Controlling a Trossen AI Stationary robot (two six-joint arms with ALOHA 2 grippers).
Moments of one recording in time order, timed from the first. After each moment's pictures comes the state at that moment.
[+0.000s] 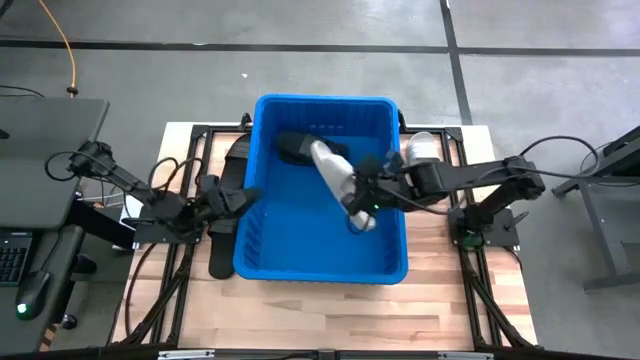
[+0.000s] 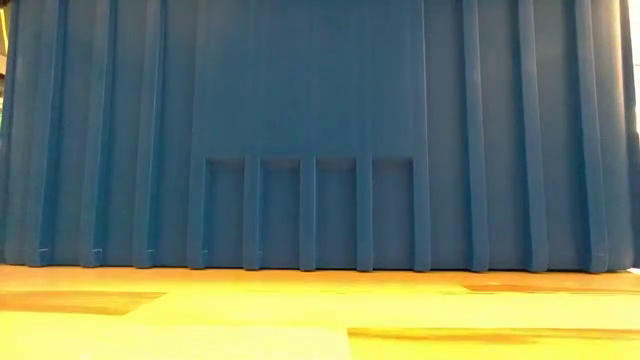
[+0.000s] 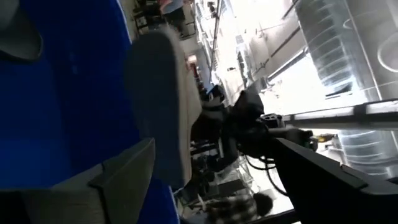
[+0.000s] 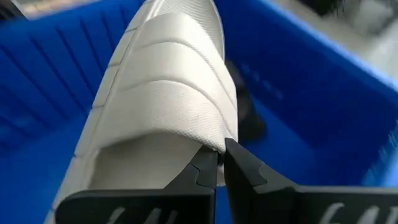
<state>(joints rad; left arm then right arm) -0.41 0.79 0.45 0.55 -0.93 -1.13 0.18 1.58 1.65 -1.02 0.75 0.62</state>
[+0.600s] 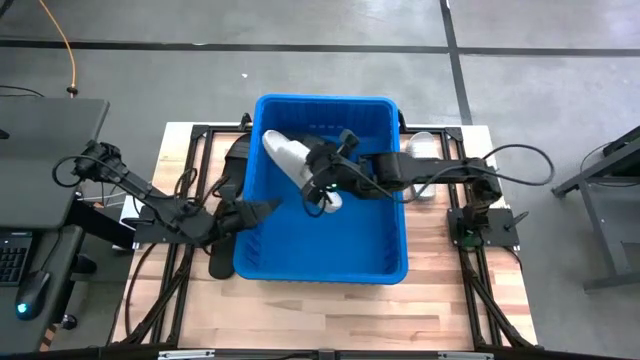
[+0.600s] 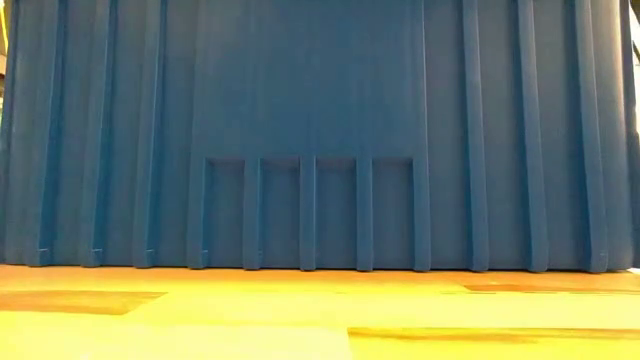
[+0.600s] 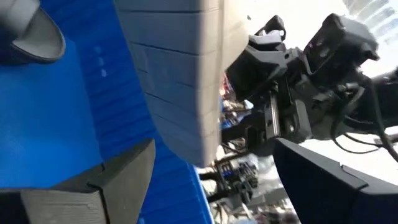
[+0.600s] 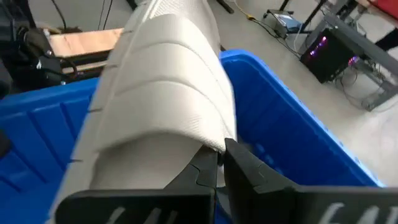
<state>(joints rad) -0.41 1.08 0.67 0.39 -1.02 -1.20 0.09 1.90 2.08 -0.89 0.72 0.20</state>
